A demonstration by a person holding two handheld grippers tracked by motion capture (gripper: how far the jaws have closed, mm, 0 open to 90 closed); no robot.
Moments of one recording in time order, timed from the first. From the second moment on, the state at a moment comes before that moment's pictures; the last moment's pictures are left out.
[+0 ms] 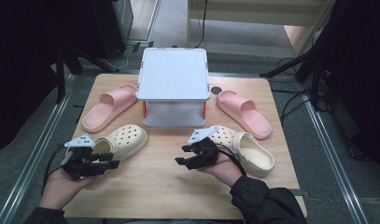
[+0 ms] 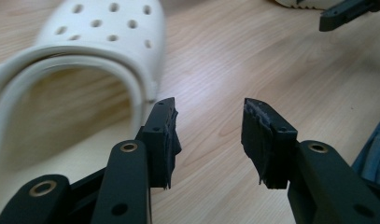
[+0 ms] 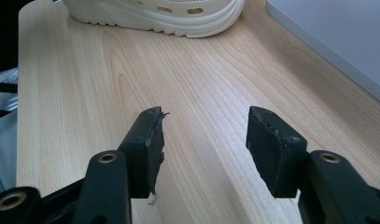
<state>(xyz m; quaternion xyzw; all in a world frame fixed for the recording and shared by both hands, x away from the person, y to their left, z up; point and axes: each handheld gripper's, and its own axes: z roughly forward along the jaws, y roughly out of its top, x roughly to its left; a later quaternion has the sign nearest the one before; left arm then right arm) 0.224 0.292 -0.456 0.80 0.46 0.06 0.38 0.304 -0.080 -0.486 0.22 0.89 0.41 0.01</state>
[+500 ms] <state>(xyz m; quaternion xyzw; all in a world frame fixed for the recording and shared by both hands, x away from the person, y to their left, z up) 0.250 0.295 -0.486 0.80 0.49 0.07 0.34 0.303 -0.080 -0.487 0.21 0.89 0.40 0.00</state>
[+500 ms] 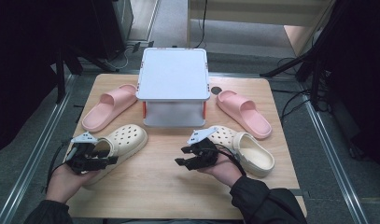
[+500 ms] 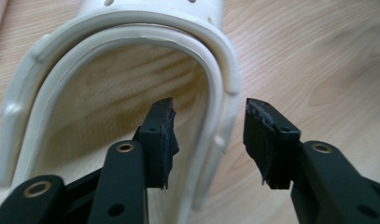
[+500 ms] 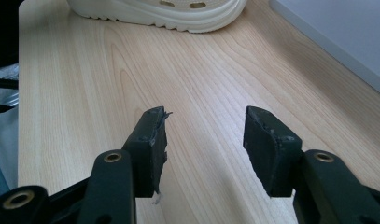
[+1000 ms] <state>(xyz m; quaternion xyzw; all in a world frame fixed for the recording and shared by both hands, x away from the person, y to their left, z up) 0.271 0.283 -0.469 0.81 0.45 0.08 0.35 0.293 -0.104 -0.486 0.24 0.88 0.41 0.02</state>
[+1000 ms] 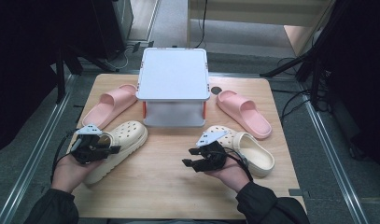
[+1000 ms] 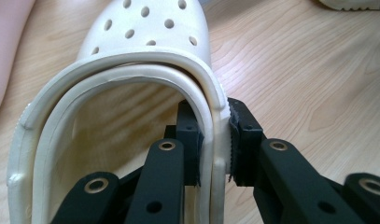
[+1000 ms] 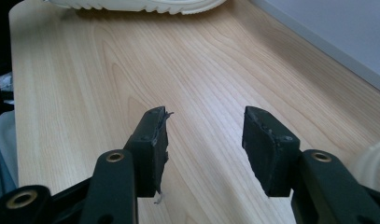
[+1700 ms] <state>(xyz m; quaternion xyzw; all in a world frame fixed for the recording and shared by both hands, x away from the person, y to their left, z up) 0.288 0.202 -0.458 0.85 0.36 0.03 0.38 0.279 -0.131 -0.487 0.28 0.87 0.41 0.04</state>
